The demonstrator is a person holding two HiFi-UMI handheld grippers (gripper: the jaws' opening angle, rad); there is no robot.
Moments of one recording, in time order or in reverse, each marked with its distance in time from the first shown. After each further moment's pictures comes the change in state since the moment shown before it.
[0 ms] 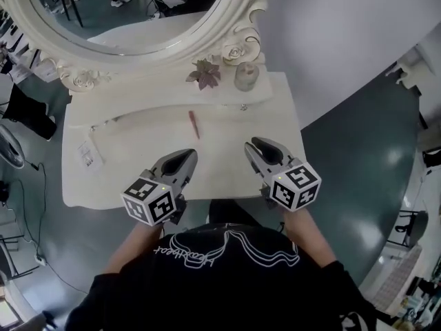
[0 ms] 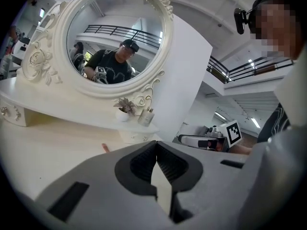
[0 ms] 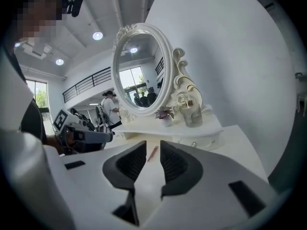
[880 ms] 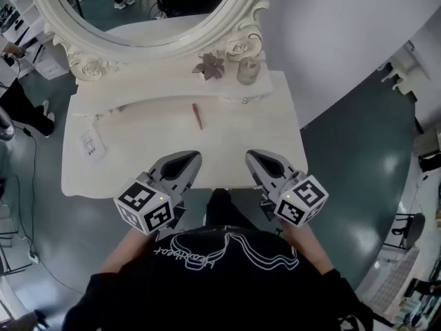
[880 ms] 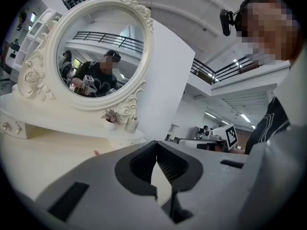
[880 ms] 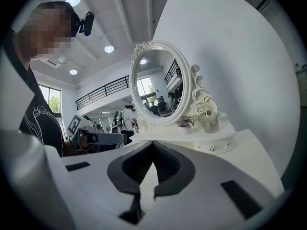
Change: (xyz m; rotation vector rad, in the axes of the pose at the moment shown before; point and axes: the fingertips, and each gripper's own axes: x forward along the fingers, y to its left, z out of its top) left arm -0.052 -0.057 0.010 0.098 -0.065 -0.092; right arm -0.052 0.079 0.010 -0.009 -0.123 0.132
